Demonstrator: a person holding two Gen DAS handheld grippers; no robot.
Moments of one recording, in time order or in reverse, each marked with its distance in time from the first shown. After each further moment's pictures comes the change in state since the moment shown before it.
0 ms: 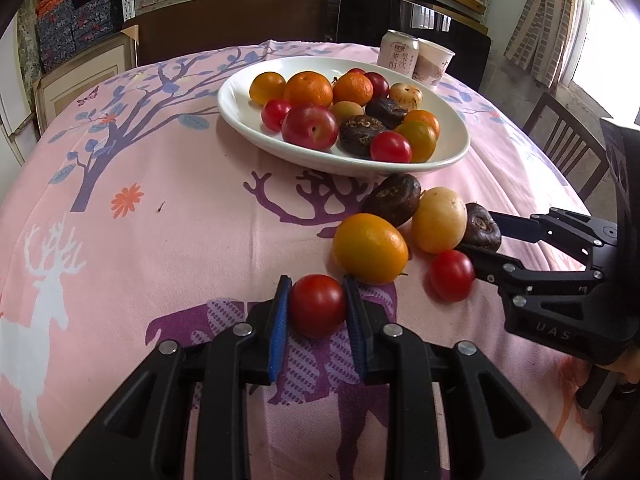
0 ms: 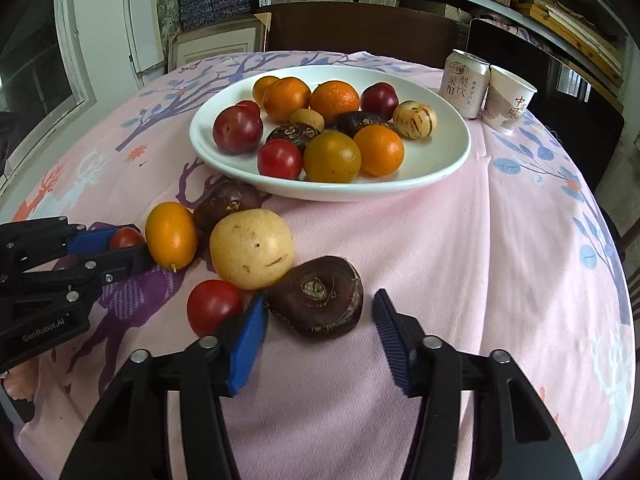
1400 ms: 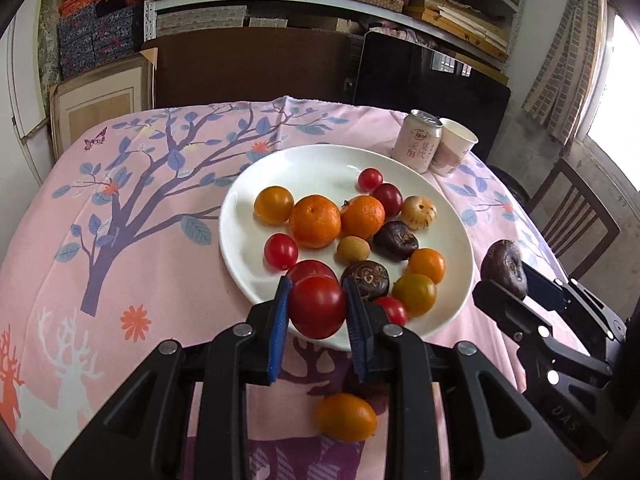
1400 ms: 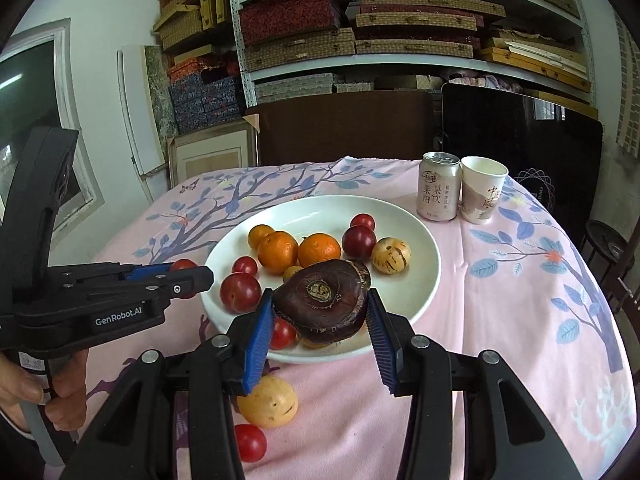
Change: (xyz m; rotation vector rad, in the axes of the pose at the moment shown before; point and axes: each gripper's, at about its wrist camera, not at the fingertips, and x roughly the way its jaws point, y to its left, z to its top) left arm -0.007 0.001 0.103 -0.099 -0.112 0.025; right arm -0.043 -0.024 0.058 0.124 -0.324 0.032
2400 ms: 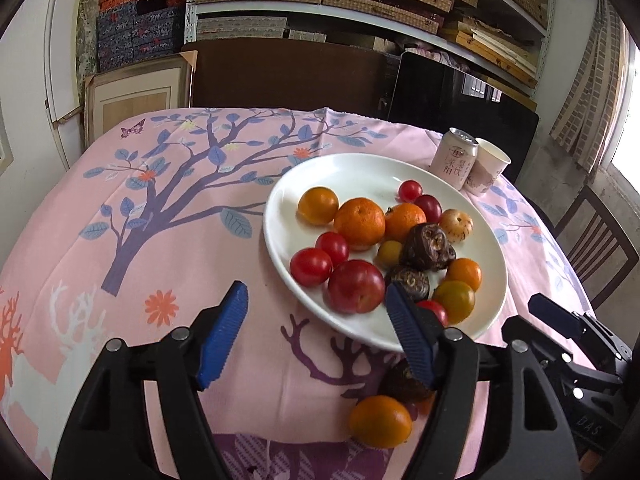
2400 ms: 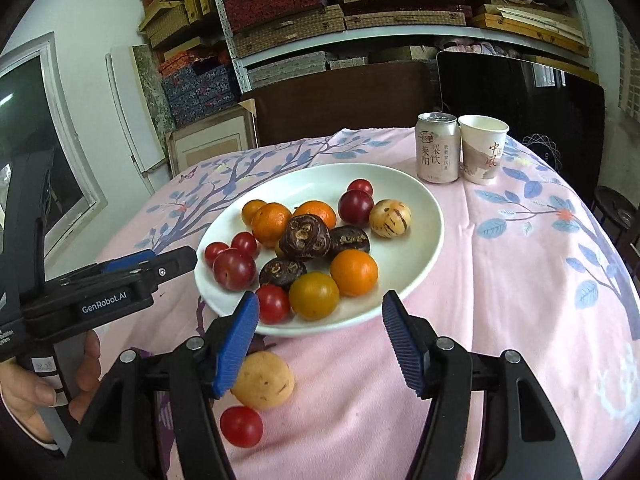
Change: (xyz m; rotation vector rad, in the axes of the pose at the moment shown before) left arm -0.006 0.019 -0.025 -0.086 -0.073 0.091; right arm 0.005 -0.013 -0.021 0.080 0.068 0.041
